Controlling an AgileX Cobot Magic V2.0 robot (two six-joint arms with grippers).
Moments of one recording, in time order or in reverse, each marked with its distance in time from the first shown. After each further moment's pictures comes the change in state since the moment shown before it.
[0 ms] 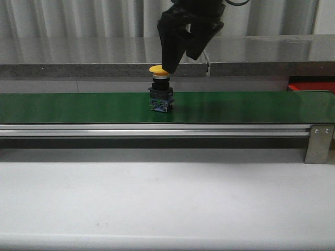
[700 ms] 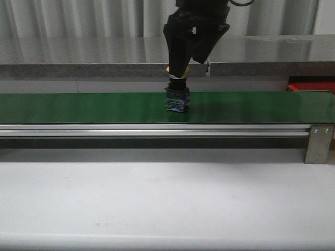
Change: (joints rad) left arm 0.000 0.000 0.000 0.000 0.000 0.000; right arm 0.000 0.000 0.000 -0.028 0.059 0.000
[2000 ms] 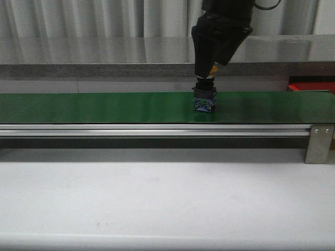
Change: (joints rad) left arm 0.000 0.000 0.000 0.000 0.000 0.000; right arm -0.103 0.000 0.027 0.031 0.017 -0.072
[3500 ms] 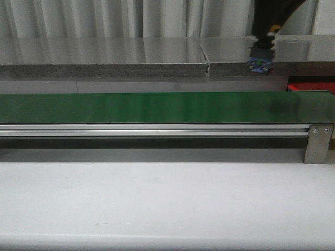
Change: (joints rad) left arm 0.000 0.000 0.000 0.000 0.000 0.000; right arm -0.219 -0.168 0.041 0.026 0.036 0.023
